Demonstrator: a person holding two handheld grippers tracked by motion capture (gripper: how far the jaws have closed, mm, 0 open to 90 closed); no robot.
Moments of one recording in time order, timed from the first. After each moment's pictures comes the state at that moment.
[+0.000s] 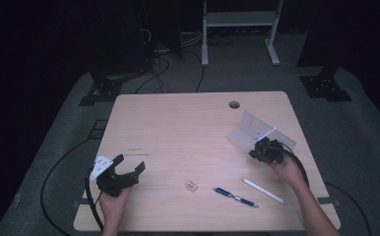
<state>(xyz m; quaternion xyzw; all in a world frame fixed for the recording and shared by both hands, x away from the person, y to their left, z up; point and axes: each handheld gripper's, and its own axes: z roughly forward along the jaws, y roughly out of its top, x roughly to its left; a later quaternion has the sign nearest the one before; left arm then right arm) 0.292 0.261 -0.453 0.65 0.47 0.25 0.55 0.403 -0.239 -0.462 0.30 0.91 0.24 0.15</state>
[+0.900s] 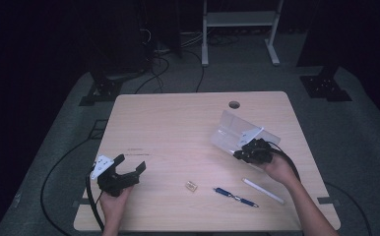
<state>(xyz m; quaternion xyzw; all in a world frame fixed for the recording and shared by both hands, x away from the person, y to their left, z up) 0.294 0.260 -0.454 0.65 0.47 0.25 0.55 0.387 -0.194 -0.432 0.19 0.93 0.29 0.14</state>
